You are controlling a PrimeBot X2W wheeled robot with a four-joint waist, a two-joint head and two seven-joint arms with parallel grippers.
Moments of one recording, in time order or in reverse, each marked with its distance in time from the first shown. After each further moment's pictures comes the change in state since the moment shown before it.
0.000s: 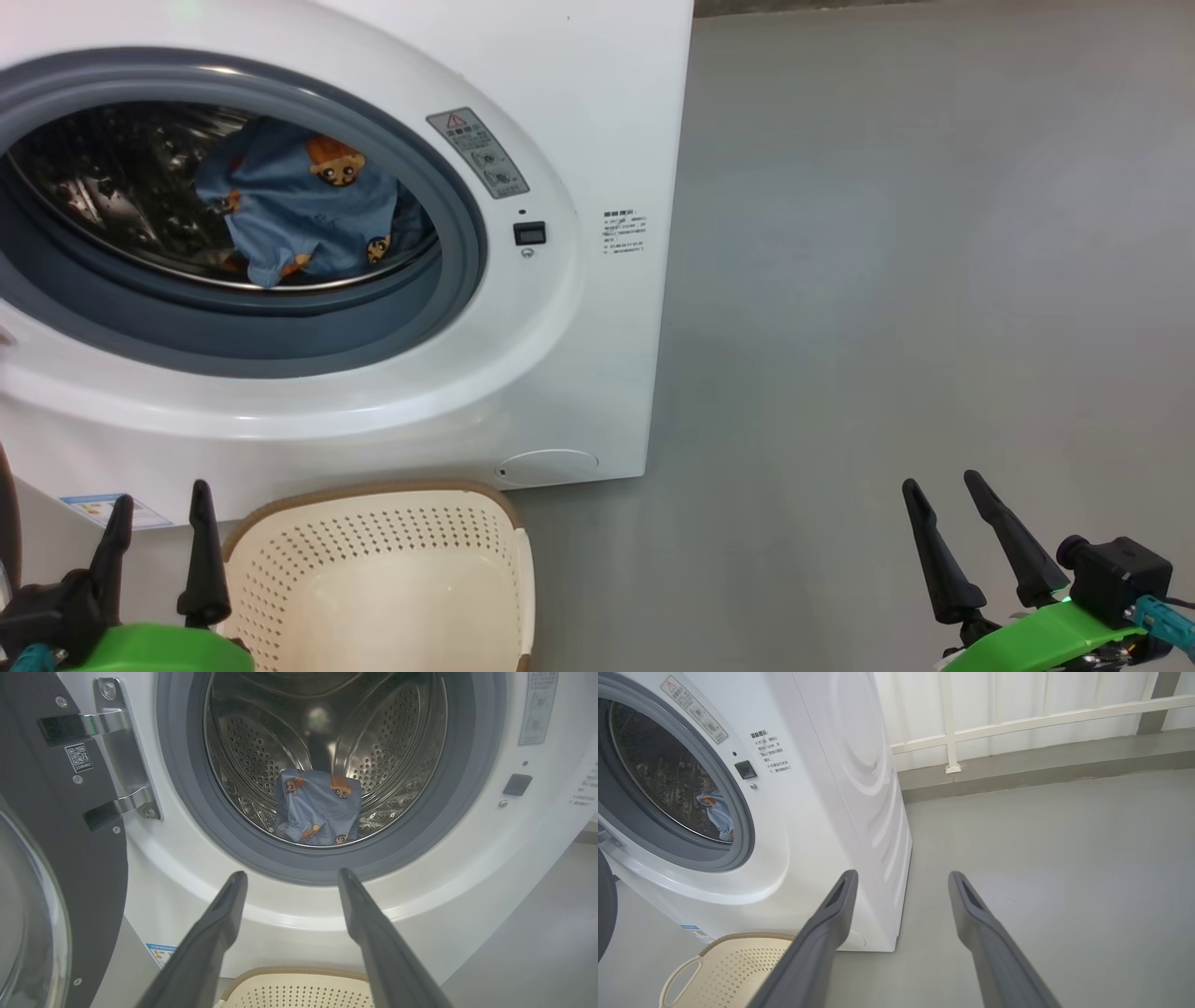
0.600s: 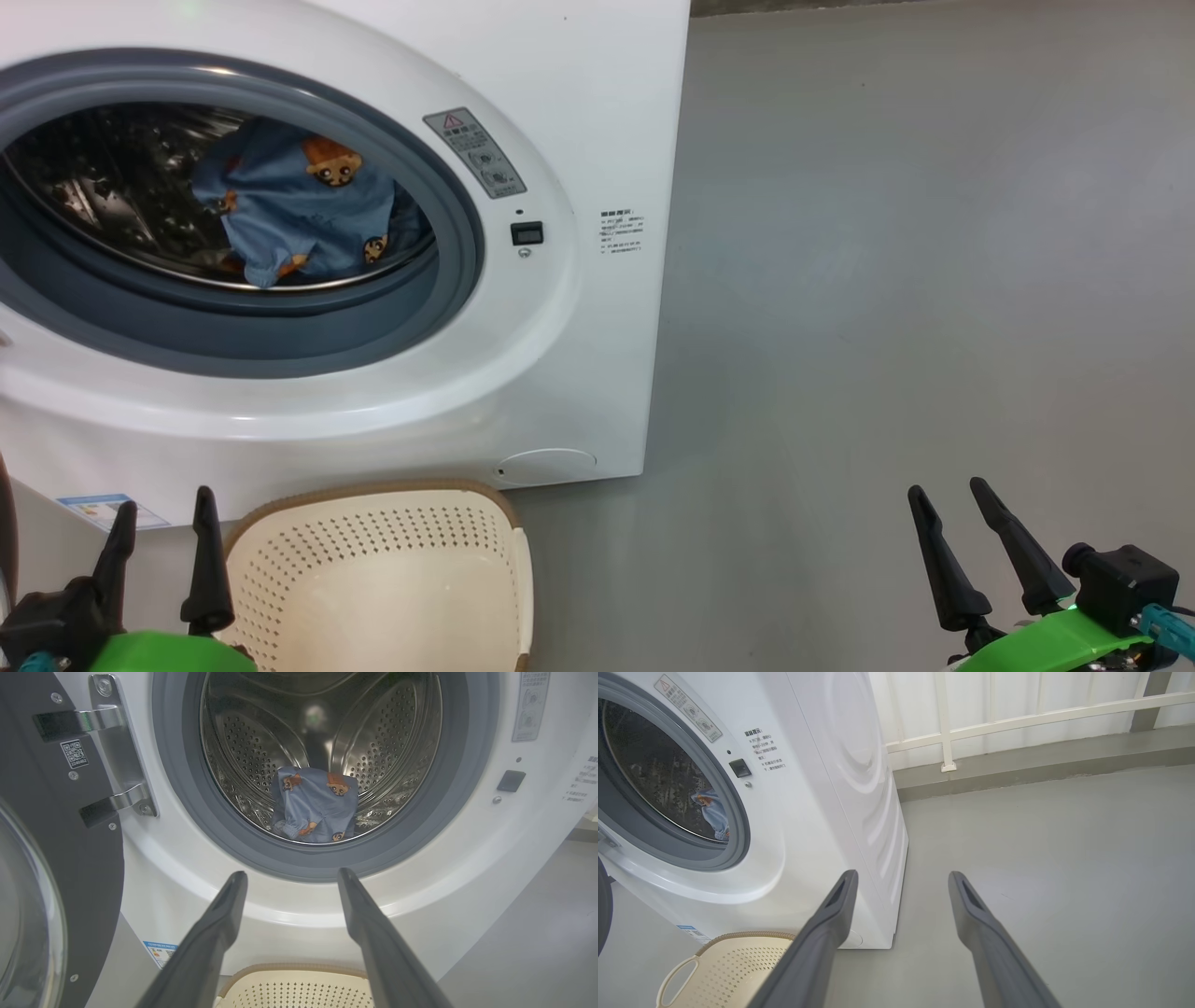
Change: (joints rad) left arm 0.020 -0.005 -0.002 -0.018 0.000 0.000 0.000; right arm 0.018 0.001 -0.010 -0.009 0.000 0.000 0.000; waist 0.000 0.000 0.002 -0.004
